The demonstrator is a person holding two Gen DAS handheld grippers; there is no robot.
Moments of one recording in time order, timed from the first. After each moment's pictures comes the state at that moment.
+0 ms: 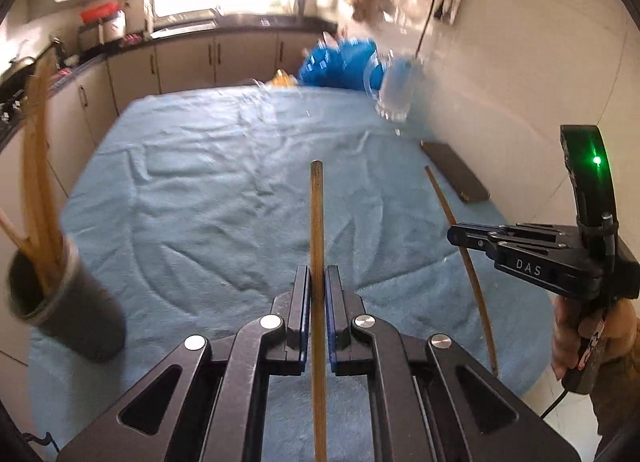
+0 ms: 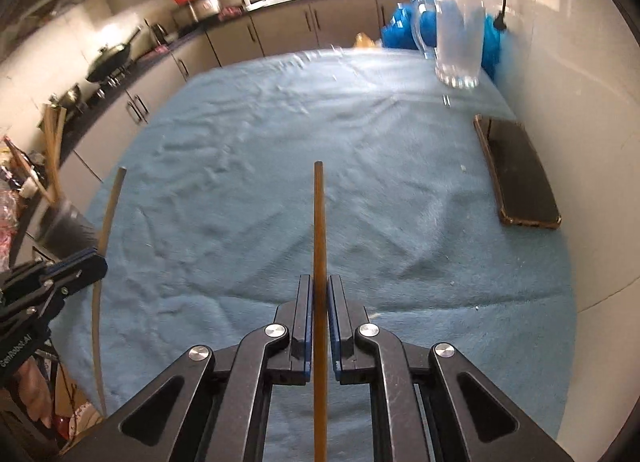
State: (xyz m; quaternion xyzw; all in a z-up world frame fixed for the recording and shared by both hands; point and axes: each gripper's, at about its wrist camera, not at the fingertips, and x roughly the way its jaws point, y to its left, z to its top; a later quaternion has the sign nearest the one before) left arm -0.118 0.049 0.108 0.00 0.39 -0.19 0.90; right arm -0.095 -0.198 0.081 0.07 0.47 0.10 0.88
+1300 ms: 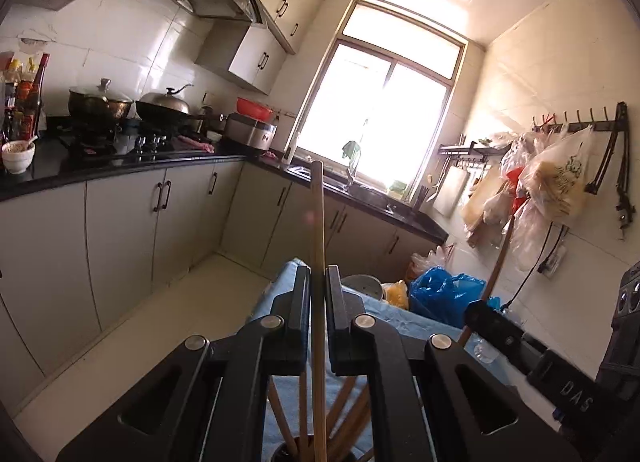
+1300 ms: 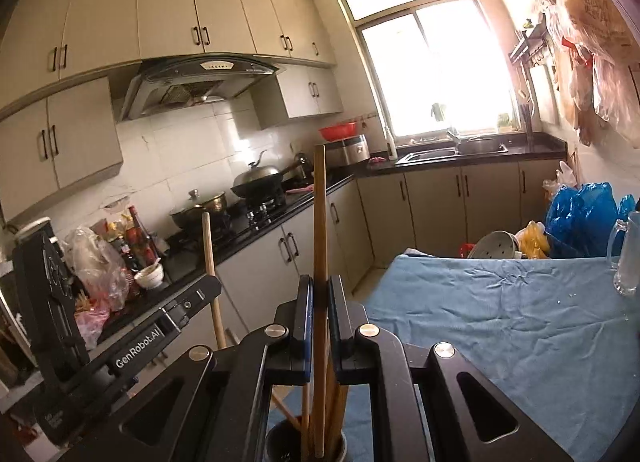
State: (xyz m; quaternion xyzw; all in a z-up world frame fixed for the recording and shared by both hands) left arm -0.079 0.289 0.202 -0.20 0.13 -0.01 0.97; right arm -0.051 0.068 0.235 0.10 0.18 0.27 0.94
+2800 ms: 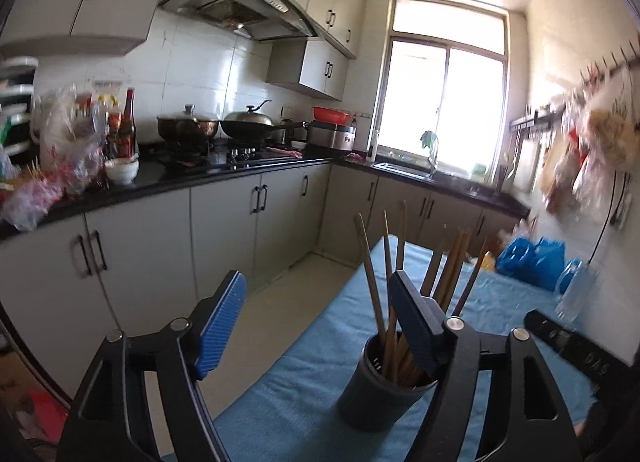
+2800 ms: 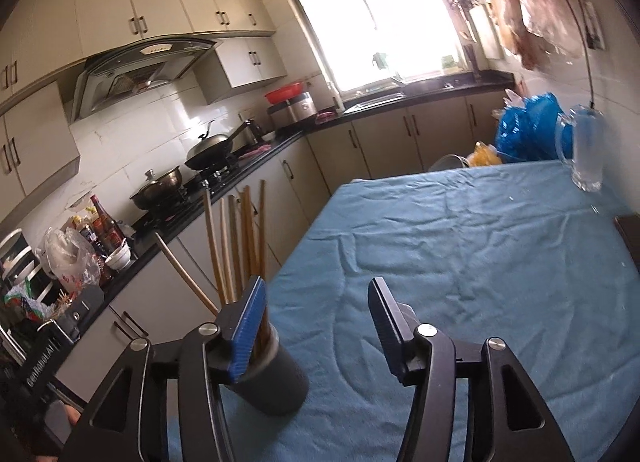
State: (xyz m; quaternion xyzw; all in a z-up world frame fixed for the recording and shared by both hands) left arm -0.196 0.242 0.163 -0.10 0.14 0.18 0.97; right arm -0.089 -0.004 0.149 0.16 0.27 0.20 0.93
